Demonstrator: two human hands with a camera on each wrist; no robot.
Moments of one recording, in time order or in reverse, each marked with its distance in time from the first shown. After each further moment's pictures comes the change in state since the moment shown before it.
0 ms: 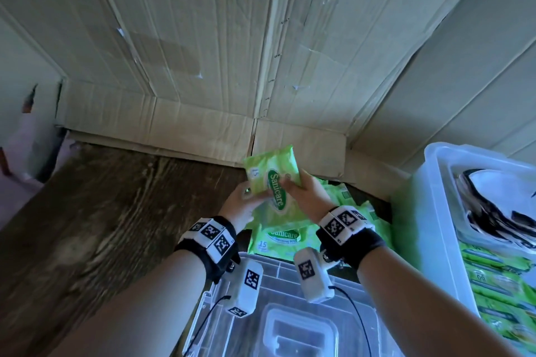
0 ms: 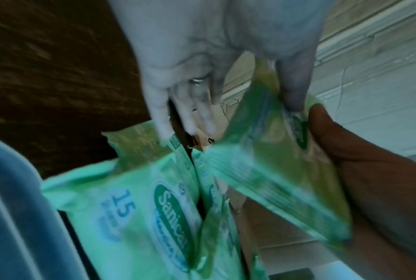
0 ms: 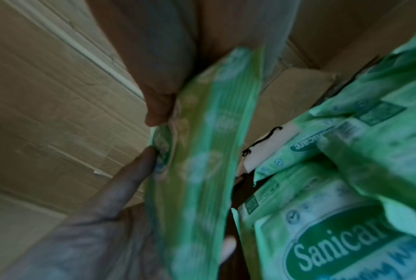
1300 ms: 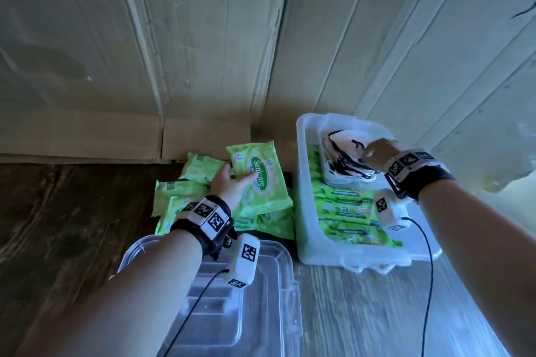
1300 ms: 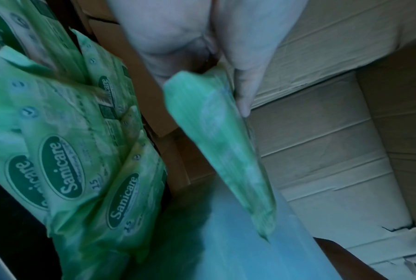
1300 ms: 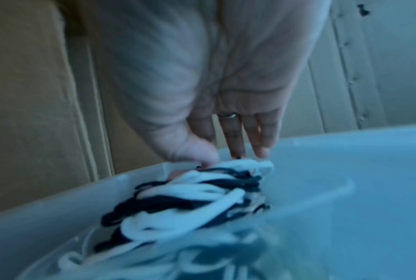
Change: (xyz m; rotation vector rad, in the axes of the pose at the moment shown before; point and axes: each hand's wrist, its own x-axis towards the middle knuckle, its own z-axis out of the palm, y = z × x) left_hand -0.053 -0.003 0.163 0.285 0.022 0.293; right_hand -0.120 0.106 -0.286 -0.808 0.334 0.512
